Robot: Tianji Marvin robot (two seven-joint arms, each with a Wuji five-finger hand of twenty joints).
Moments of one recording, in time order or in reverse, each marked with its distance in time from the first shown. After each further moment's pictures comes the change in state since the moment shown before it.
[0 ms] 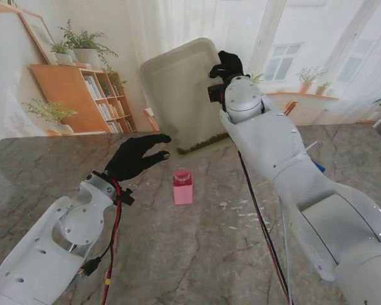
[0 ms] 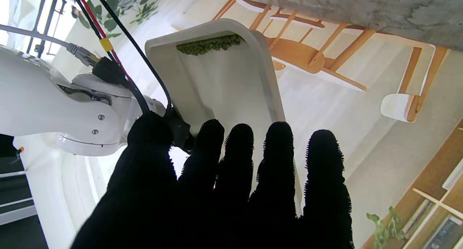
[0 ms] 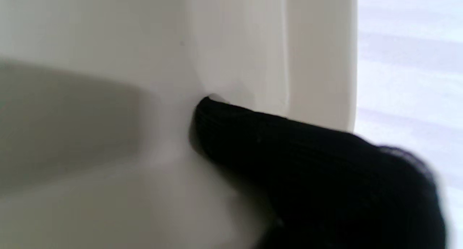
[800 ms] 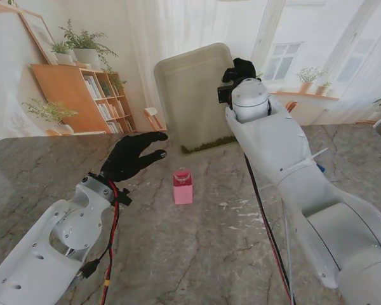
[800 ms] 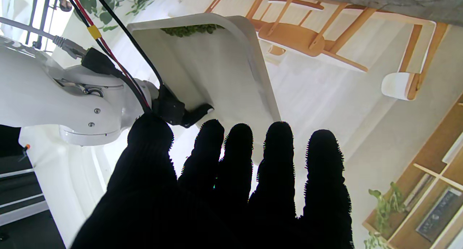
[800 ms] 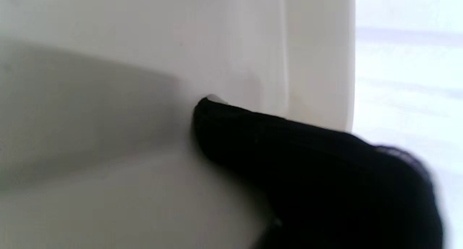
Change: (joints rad) left arm 0.037 0.000 -0.025 -0.038 0.051 -0.003 0.047; right arm -0.052 0.020 0.076 -0.100 0.027 0.173 -0.098; left_hand 0.000 0.000 0.000 0.000 0.000 0.000 0.000 0.000 0.000 -0.007 0.000 0.009 0.000 0.000 0.000 0.008 0.000 0.000 0.001 0.007; right_hand 0.010 0.000 -0.002 0.000 -0.010 0.023 -0.009 0.000 0.000 0.013 0.000 -0.001 0.000 0.009 -0.005 -0.001 -0.002 0.005 0.000 -0.007
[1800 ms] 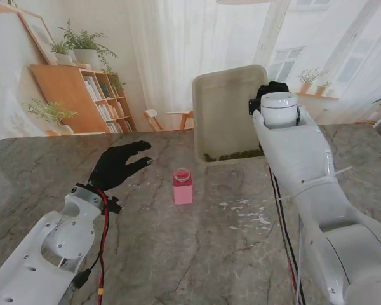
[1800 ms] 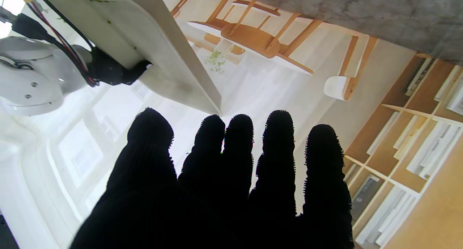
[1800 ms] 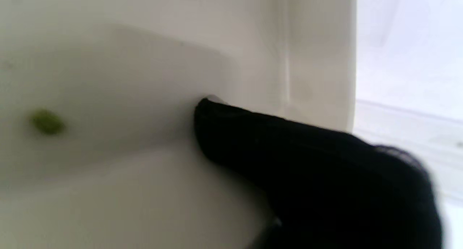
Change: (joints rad) left arm 0.085 -0.002 -0.069 -0.008 0.004 0.054 0.021; right arm -0.118 0.058 0.206 -0.128 -0.050 0.264 -0.052; left_hand 0.000 -0.020 0.006 0.000 0.033 0.000 0.034 0.004 0.083 -0.003 0.032 0.046 0.076 0.000 0.074 0.086 0.036 0.000 0.069 0.018; right_hand 0.001 0.004 -0.001 0.000 -0.001 0.013 0.000 0.000 0.000 0.002 0.000 -0.022 0.001 0.001 -0.008 -0.008 -0.002 0.000 0.000 -0.023
